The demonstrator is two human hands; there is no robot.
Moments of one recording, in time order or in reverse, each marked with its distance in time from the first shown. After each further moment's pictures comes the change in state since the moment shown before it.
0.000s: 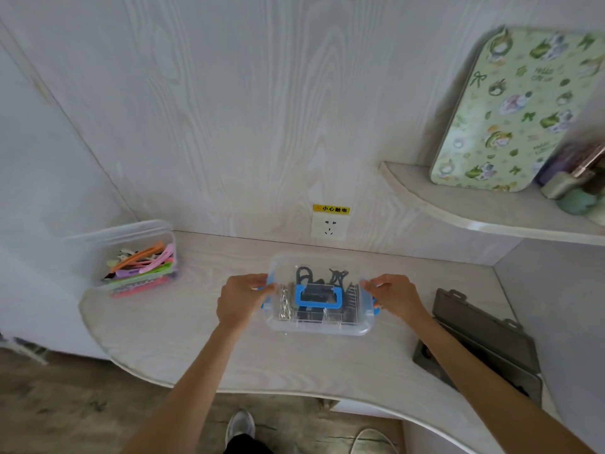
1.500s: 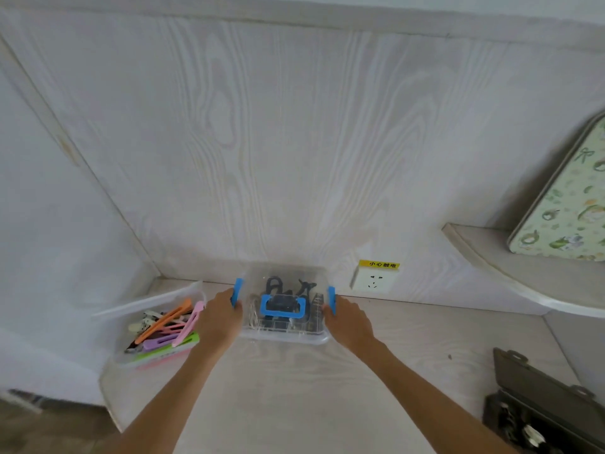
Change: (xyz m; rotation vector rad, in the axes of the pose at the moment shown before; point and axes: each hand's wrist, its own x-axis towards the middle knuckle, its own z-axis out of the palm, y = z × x) left_hand 0.141 -0.012 -0.098 0.505 0.084 0.212; right_hand 0.041 -0.151 0.117 -0.371 -0.072 -0.088
